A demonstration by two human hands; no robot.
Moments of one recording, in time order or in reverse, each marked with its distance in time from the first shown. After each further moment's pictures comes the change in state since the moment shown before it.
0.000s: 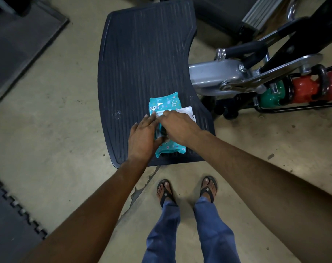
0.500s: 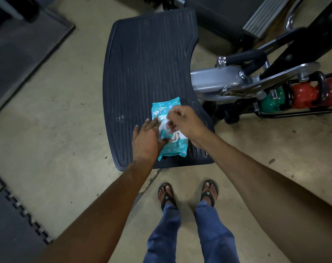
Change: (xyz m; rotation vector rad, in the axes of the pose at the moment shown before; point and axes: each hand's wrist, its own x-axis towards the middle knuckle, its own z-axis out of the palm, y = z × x) left_hand 0.000 0.009 -0.003 0.046 0.024 -0.058; right_hand -0.016 0.003 -0.024 1.375 0.166 0.392
